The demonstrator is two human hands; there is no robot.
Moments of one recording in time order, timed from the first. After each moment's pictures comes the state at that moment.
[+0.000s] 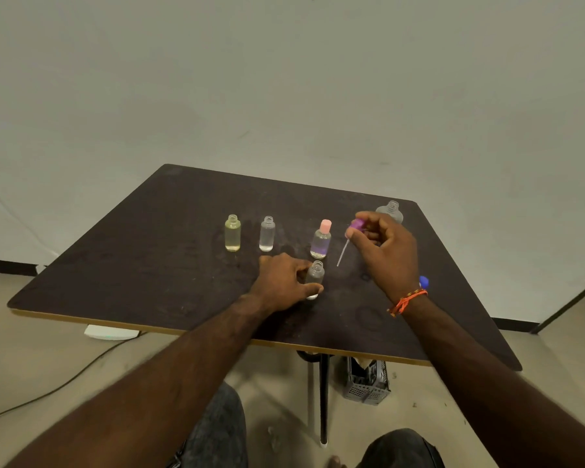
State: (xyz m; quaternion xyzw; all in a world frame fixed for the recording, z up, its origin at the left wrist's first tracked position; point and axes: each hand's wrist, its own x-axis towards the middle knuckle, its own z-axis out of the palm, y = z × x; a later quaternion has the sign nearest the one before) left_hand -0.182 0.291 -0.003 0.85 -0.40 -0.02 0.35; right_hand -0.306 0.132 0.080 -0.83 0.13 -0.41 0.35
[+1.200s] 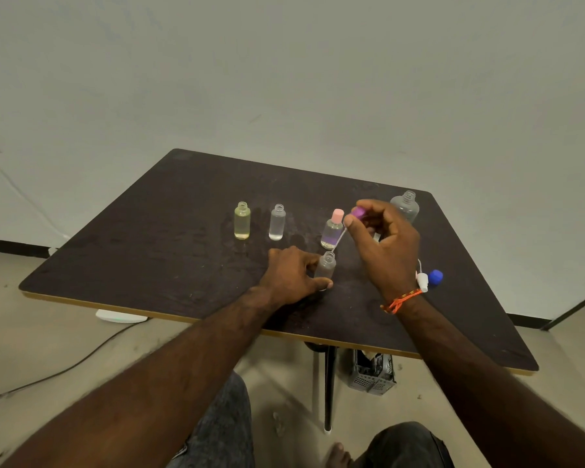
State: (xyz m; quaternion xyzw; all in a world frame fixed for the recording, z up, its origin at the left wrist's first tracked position) left_hand -0.177 0.290 -0.017 0.84 -0.41 -0.04 0.36; right_hand -0.298 0.165 0.077 -0.80 0.08 -0.46 0.38
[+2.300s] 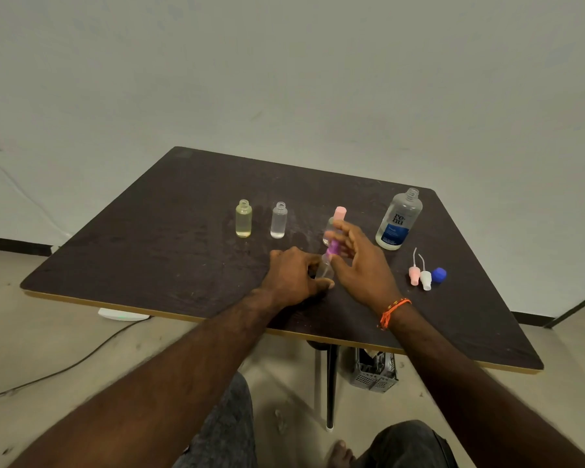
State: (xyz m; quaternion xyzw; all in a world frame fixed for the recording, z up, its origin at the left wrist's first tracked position) left_hand -0.183 0.292 -0.020 0.84 -0.41 -0.03 0.35; right_hand -0.292 0.167 0.043 -0.89 0.11 -0.19 0.40
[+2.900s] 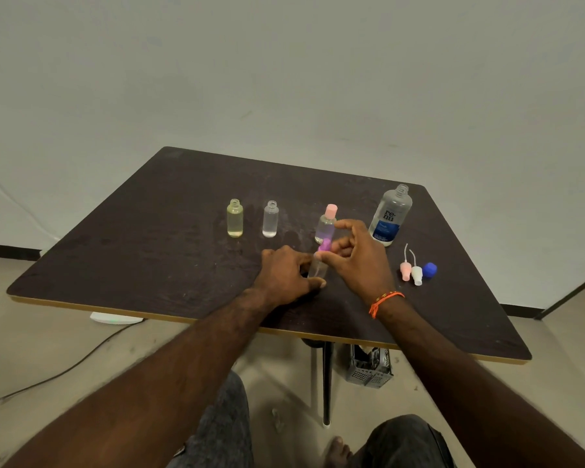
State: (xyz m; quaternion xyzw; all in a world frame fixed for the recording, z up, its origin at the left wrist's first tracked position) left_hand -0.185 0.292 -0.016 0.85 -0.41 -0.03 0.33; right_hand -0.291 0.156 0.041 -0.89 0.17 -0.21 0.35
